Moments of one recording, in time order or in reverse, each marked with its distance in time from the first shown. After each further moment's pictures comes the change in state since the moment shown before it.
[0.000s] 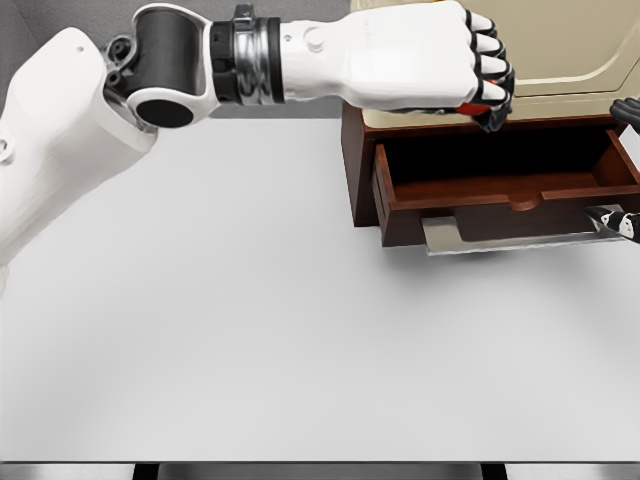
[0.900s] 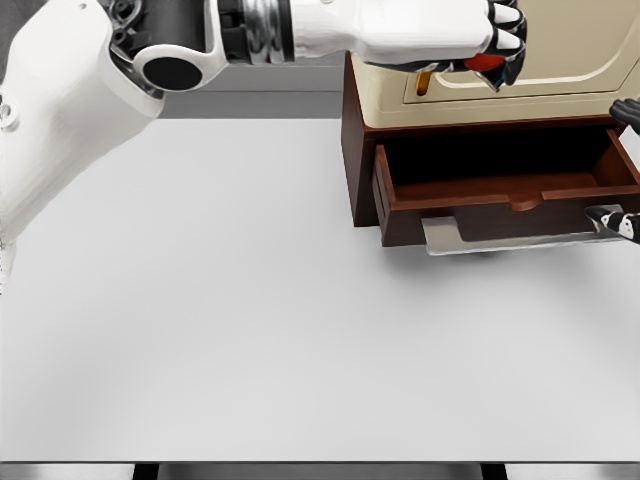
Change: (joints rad) left arm -0.063 -0.045 0.003 0.103 0.003 0.000 0.000; right arm 0.002 0.000 0.000 0.000 0.000 0.000 0.000
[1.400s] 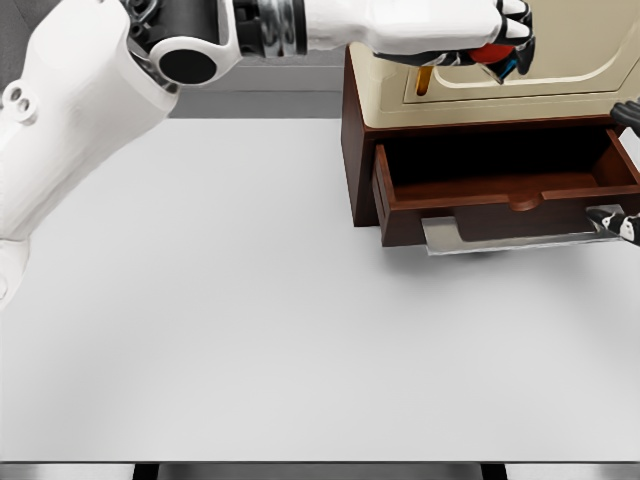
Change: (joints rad) left arm -0.009 -0.037 0.000 0.059 -0.002 0.000 0.000; right arm 0.009 0.000 -0.007 0.000 0.000 0.000 0.000
